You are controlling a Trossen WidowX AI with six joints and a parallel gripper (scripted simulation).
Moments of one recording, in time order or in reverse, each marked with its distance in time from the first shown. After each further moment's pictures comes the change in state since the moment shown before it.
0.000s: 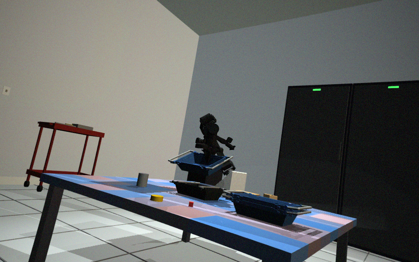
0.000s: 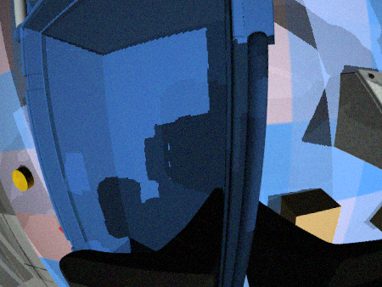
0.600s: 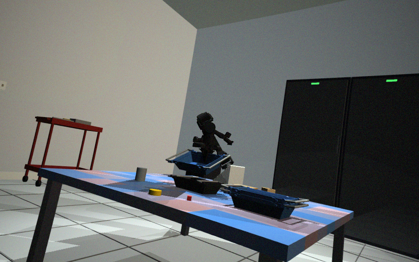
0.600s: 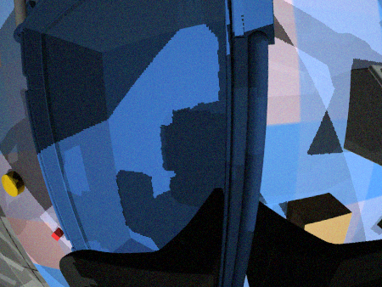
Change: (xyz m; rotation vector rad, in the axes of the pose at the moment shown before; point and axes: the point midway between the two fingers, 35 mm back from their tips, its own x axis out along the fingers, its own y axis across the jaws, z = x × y) arm 0.025 0.002 -0.002 0.005 0.004 -0.006
